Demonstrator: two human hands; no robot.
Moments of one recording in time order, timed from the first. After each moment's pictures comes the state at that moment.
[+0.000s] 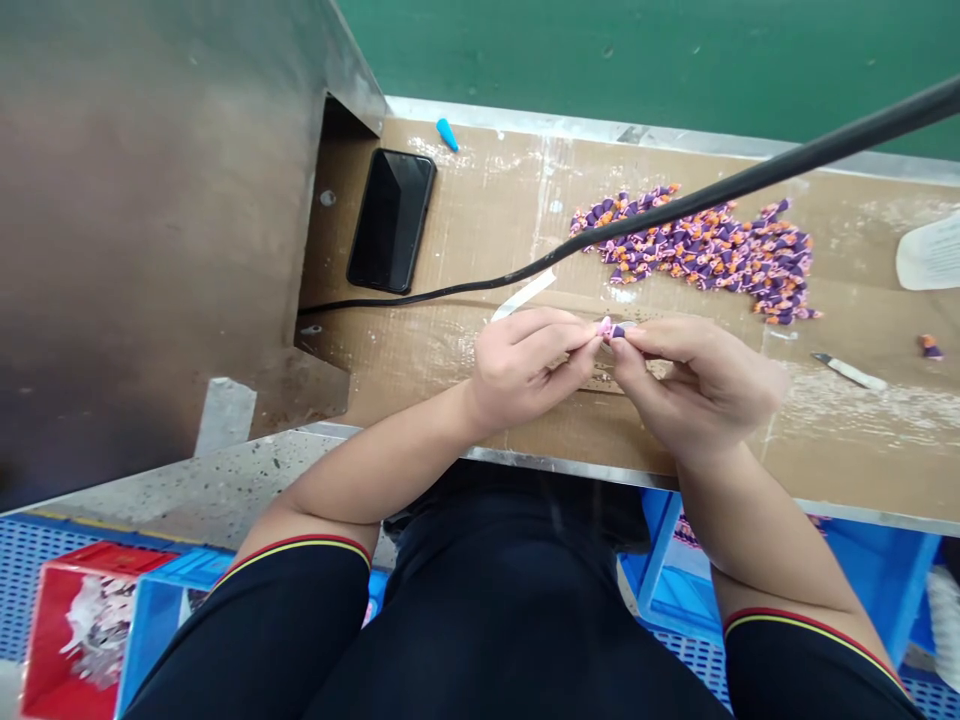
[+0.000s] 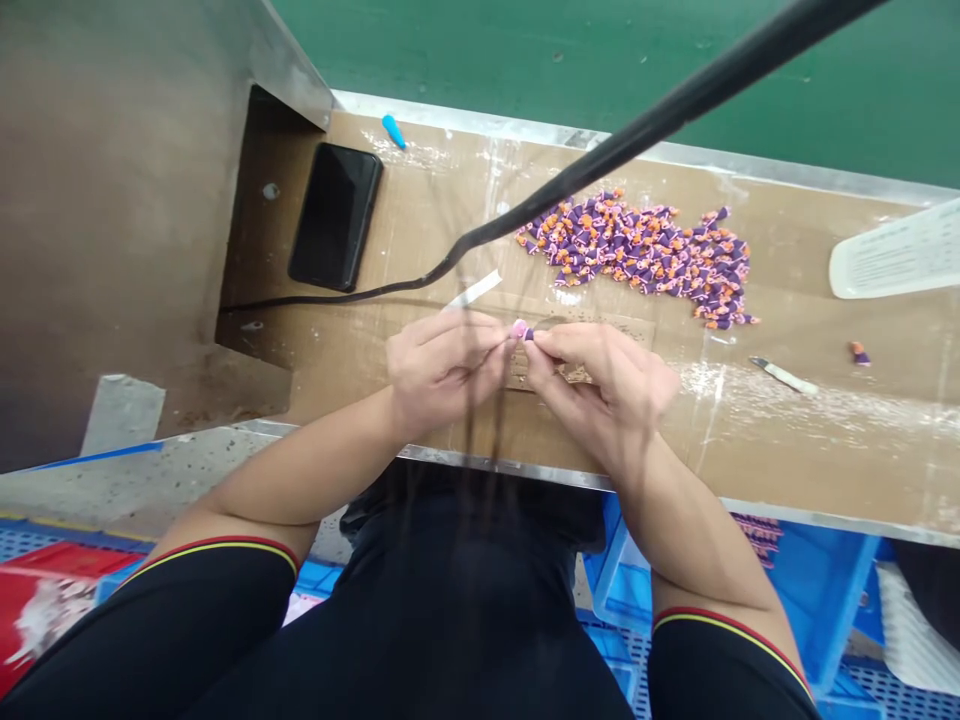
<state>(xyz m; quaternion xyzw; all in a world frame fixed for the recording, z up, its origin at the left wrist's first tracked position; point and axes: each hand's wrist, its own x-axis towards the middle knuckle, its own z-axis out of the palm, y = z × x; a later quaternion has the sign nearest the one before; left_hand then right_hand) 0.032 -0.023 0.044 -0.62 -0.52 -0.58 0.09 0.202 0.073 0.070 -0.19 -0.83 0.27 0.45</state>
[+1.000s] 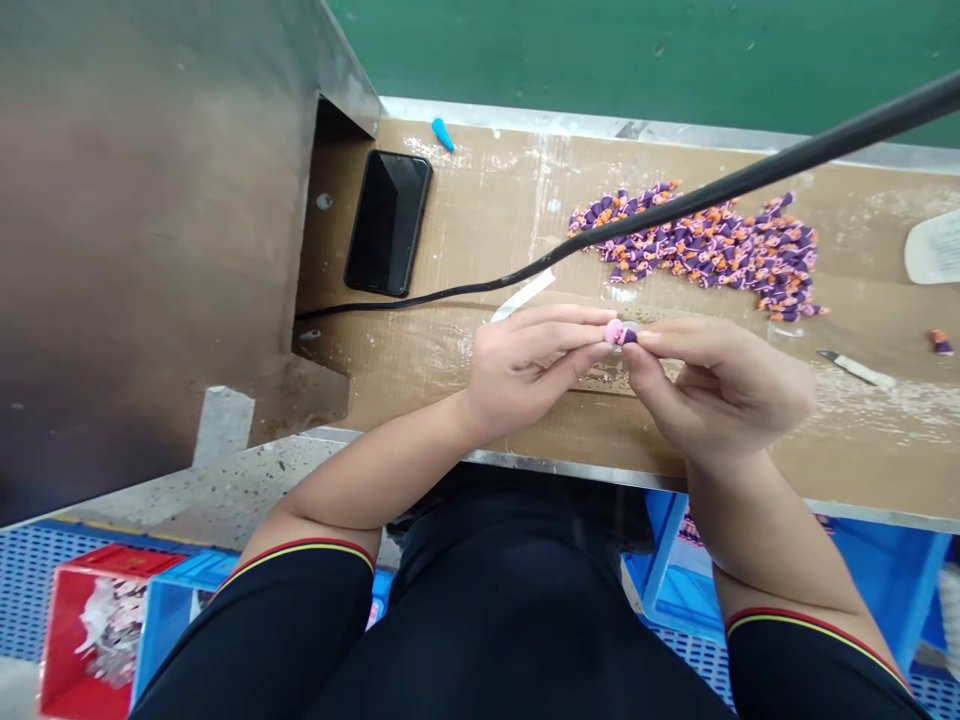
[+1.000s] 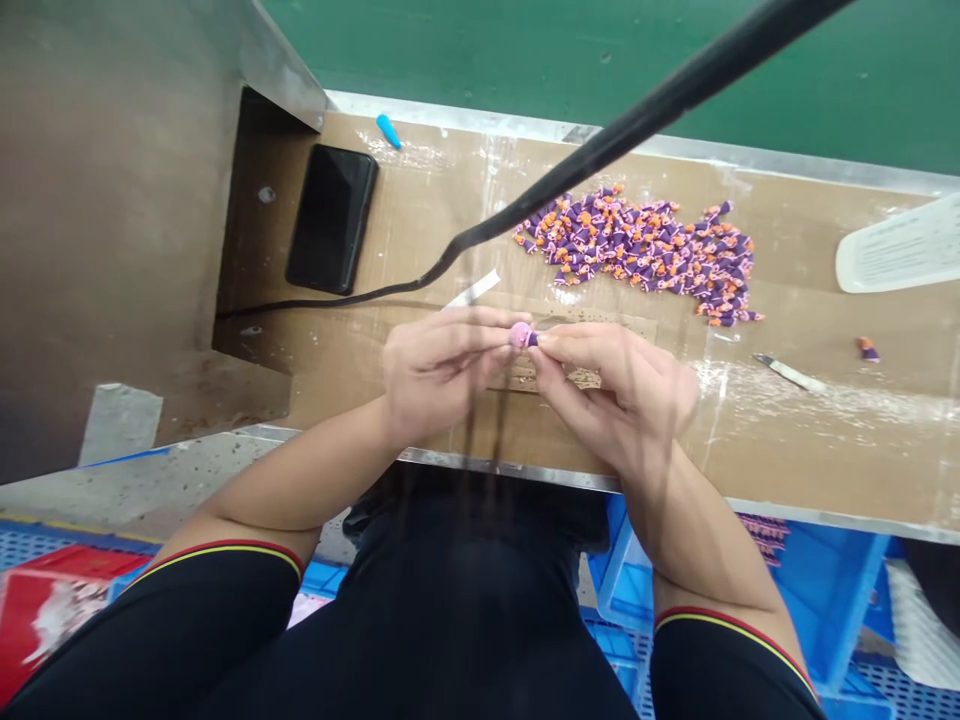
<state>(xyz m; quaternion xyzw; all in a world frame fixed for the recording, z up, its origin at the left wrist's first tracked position) 0.033 -0.026 0.044 -0.58 -0.49 -0.64 -0.09 0.210 0.076 0.076 -0.21 -0.84 0.28 0.42</state>
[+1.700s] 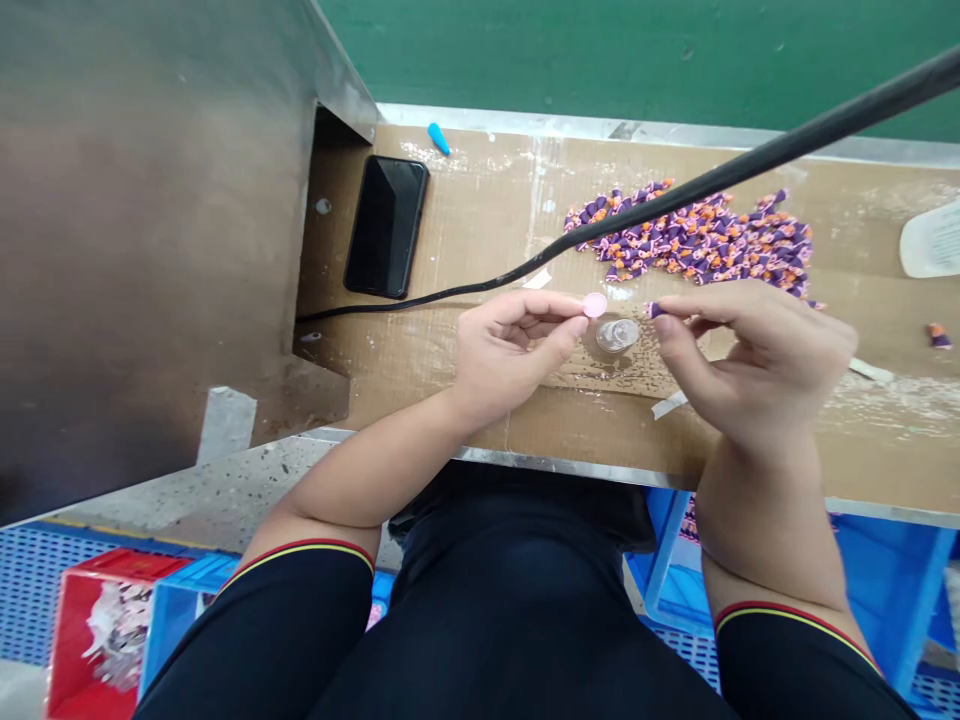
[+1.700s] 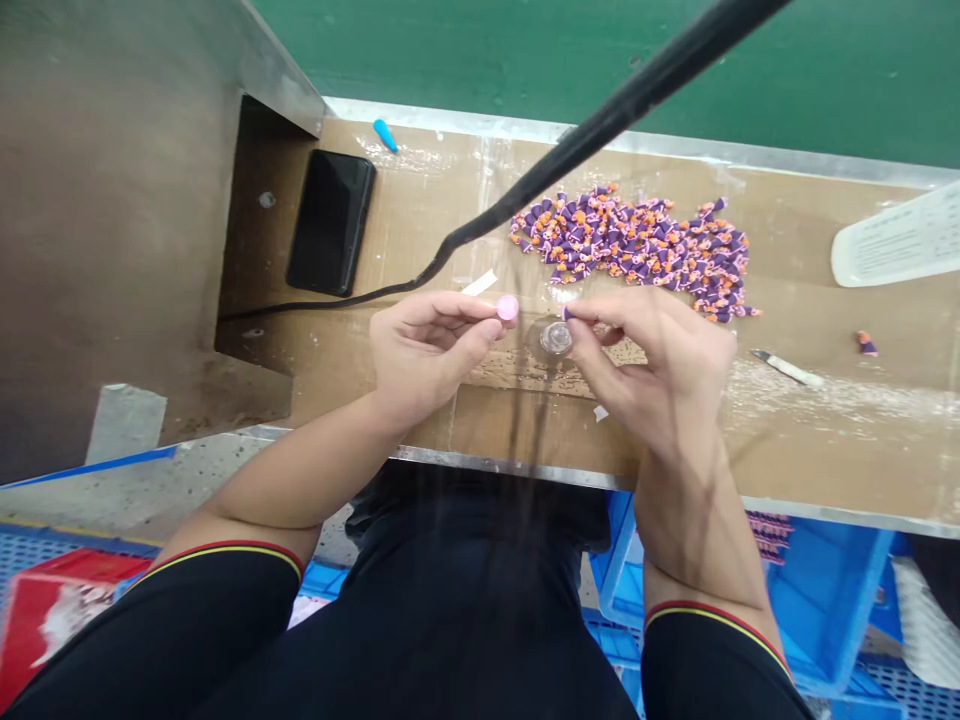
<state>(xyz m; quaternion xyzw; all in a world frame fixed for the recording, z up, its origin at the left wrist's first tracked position) 0.036 -0.025 0.042 -0.40 -0.50 -0.71 -0.28 0.220 0.107 0.088 -0.20 -0.88 0.22 0.38</state>
